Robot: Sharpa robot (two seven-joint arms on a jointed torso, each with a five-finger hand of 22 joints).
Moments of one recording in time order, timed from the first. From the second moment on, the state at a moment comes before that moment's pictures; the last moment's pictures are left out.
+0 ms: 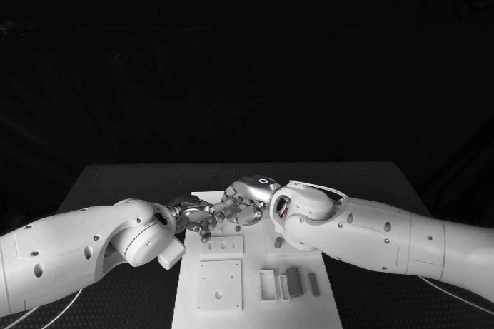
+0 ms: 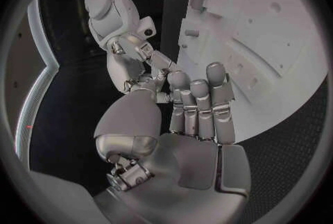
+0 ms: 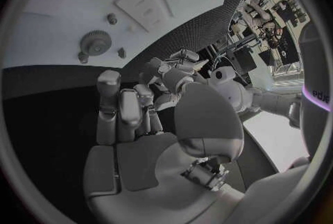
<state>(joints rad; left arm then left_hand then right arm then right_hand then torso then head) 1.31 -0.78 -0.17 1.54 -0.41 -0.21 -0.27 0.98 -0.01 -0.02 0.29 0.09 1.05 0.00 0.55 1.31 1.19 -0.10 0.91 0.79 1.09 -0.17 1.22 0.85 0.05 1.22 -0.25 0.63 1.26 1.18 -0.55 -0.02 1.43 -1.60 -0.25 -0.15 1.10 -0.08 0.62 -0.25 0.15 0.93 0.08 0.33 0.55 1.05 0.00 1.25 1.12 1.32 -0.10 1.45 1.00 0.18 1.25 -0.07 0.92 1.31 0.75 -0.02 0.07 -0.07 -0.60</state>
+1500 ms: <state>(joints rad) 1.31 -0.77 -0.17 1.54 -0.52 -0.22 -0.38 1.00 -0.02 -0.02 0.29 0.09 1.04 0.00 0.55 1.31 1.16 -0.09 0.94 0.75 1.07 -0.17 1.25 0.80 0.04 1.22 -0.26 0.61 1.27 1.18 -0.55 -0.02 1.46 -1.61 -0.24 -0.16 1.10 -0.08 0.62 -0.25 0.15 0.93 0.08 0.33 0.56 1.05 0.00 1.25 1.12 1.32 -0.10 1.45 1.00 0.18 1.25 -0.07 0.92 1.31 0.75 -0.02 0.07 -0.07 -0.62</state>
